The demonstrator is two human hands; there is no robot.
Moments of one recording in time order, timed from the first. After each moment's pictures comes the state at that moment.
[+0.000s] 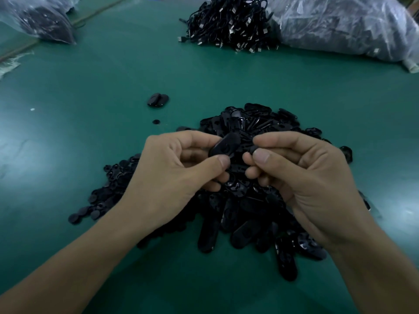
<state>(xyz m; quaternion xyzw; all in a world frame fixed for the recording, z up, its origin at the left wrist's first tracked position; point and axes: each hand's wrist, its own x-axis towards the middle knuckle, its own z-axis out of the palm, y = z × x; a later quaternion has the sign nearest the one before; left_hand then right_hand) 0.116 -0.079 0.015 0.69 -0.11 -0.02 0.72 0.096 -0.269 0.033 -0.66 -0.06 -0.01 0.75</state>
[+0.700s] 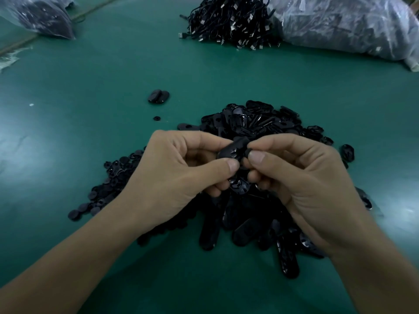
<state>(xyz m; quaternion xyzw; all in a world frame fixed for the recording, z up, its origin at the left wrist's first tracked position) 0.112 -0.076 0.023 0.68 -0.13 -0.07 0.72 0.093 -0.263 0.031 -0.67 -0.05 0.01 0.74</state>
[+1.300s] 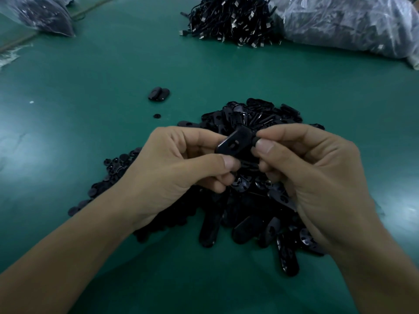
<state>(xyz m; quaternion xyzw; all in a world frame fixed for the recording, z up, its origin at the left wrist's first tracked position) 0.117 -0.074 0.023 0.63 -0.13 -0.13 0.75 0.092 -0.262 0.030 -0.71 -0.07 -0.10 0.69</state>
